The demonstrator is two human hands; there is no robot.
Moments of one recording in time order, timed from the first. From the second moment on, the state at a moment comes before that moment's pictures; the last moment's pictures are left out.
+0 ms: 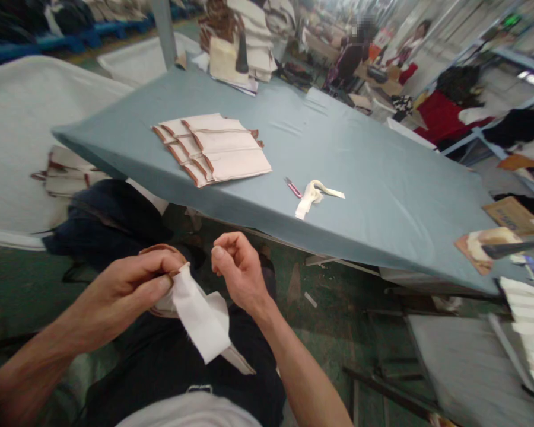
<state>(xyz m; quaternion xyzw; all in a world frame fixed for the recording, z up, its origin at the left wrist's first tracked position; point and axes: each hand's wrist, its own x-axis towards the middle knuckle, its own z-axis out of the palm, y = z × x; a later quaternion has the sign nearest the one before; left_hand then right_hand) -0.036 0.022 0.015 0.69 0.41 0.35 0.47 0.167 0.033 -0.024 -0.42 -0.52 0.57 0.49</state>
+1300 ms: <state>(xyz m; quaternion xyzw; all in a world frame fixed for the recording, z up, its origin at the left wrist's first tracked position) -0.031 0.020 -0.013 0.82 0.30 0.47 0.10 0.174 0.043 0.015 -0.36 -0.51 0.74 0.26</state>
